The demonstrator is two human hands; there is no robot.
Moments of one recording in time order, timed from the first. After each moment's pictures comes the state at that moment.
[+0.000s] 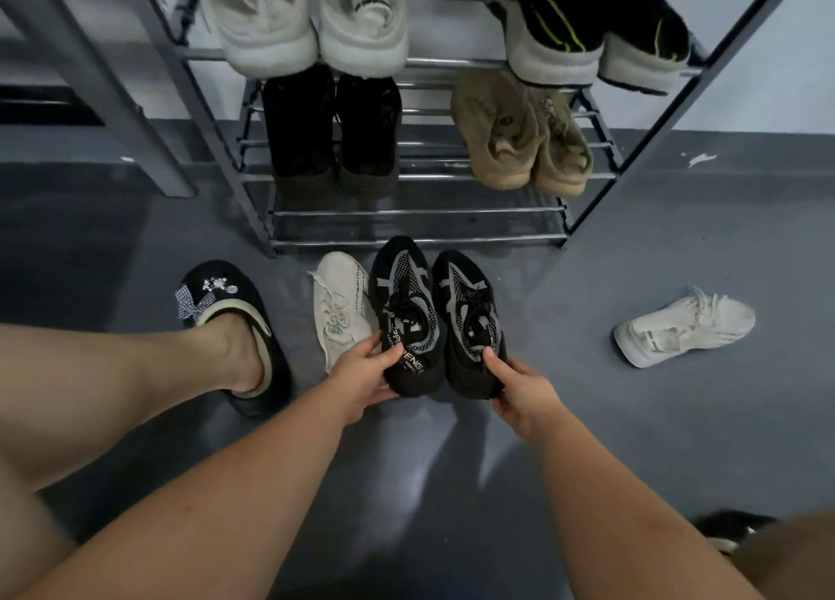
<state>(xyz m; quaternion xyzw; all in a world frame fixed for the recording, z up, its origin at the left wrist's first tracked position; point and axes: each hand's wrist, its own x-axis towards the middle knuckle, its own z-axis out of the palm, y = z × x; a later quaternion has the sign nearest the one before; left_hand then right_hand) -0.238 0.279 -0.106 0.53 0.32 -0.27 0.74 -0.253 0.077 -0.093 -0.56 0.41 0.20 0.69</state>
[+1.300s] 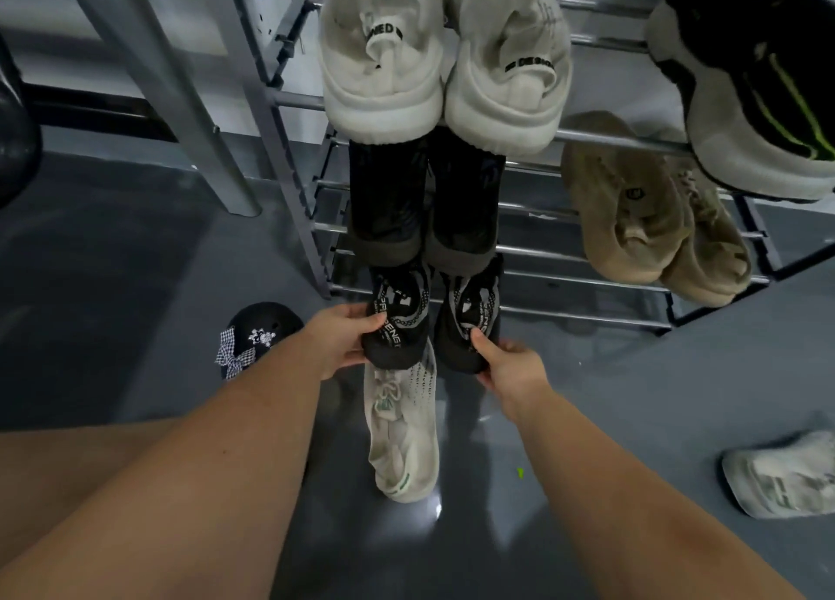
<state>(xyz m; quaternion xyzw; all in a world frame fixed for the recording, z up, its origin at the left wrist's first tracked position) -0.104 0.398 -0.092 0.60 0.34 -0.22 0.69 -0.094 0.184 -0.116 -0.62 0.34 0.21 0.68</state>
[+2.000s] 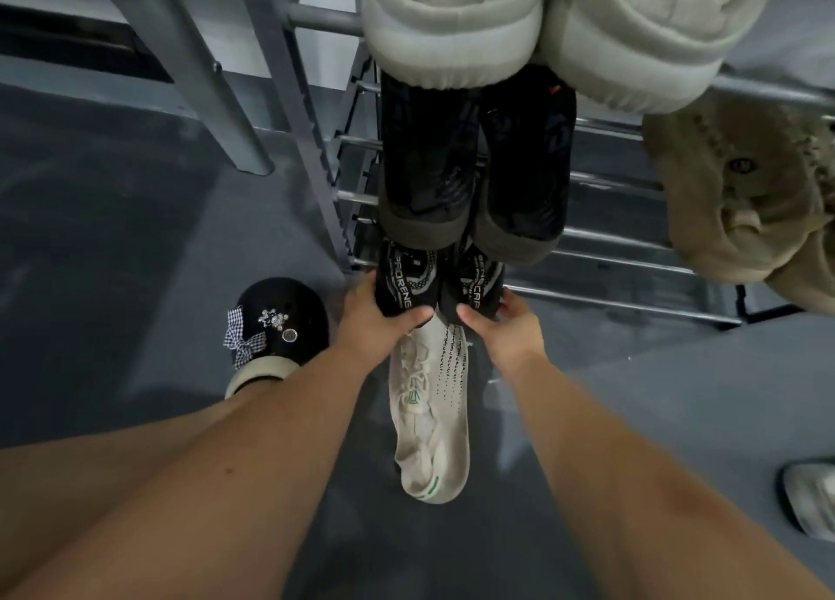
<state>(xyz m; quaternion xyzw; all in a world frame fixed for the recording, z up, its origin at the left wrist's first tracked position) -0.095 0.398 -0.161 0.79 0.29 -0.10 0.53 -0.063 0.227 -0.154 -0.77 0.20 0.20 0.57</state>
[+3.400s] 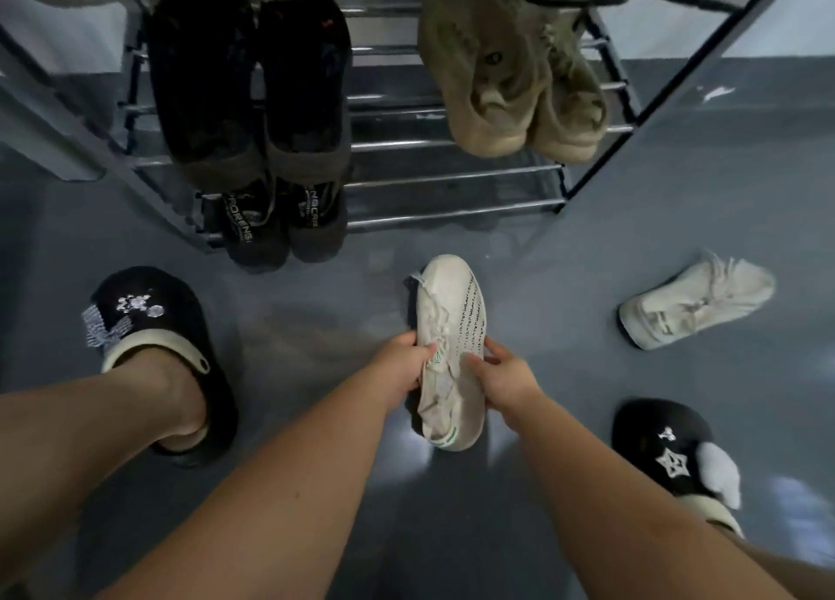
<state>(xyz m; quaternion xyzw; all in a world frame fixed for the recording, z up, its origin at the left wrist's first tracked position) -0.180 0.207 -0.150 0.62 0.28 -0.39 0.62 -0.210 0.073 -0.141 -0.70 0.37 0.25 0.56</state>
